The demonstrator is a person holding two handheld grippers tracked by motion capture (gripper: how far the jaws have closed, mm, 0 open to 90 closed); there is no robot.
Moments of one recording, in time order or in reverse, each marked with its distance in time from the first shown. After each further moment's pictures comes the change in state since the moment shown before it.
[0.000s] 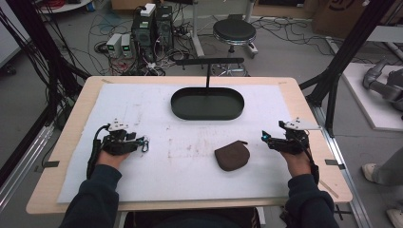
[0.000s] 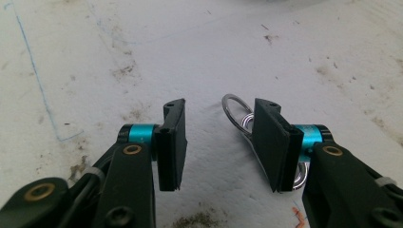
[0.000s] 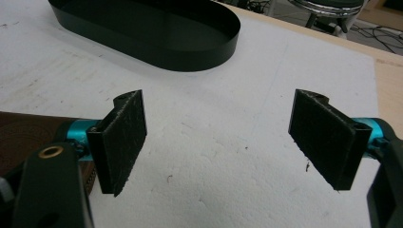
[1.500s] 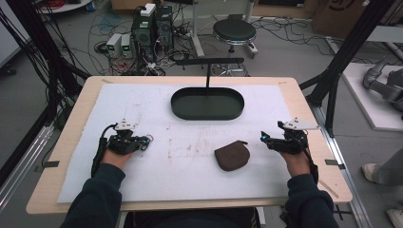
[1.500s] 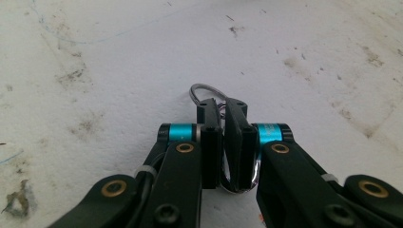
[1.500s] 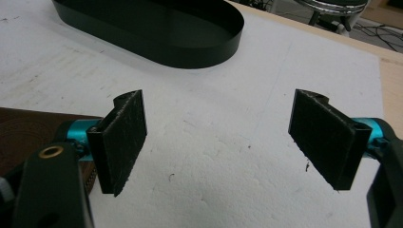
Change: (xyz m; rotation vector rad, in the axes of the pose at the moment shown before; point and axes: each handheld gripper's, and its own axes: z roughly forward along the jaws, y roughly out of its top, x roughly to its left) left arm -0.010 0.006 0.009 0.054 -0.090 0.043; right arm 0.001 0.000 0.002 0.011 0.004 -0.008
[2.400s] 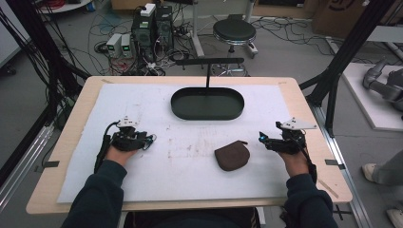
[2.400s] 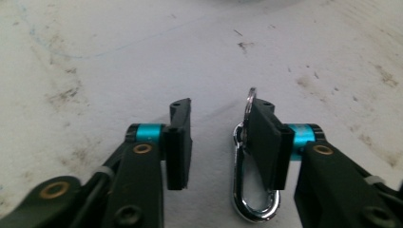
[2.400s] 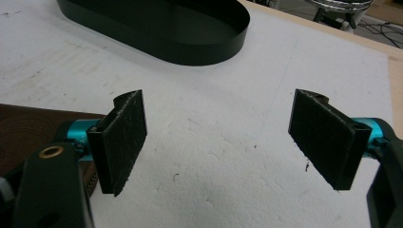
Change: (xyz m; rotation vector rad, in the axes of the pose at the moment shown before) left arm 0.008 0.004 0.016 -0.043 -0.037 -0.004; right arm 0.003 0.000 0.004 0.017 0.009 -0.006
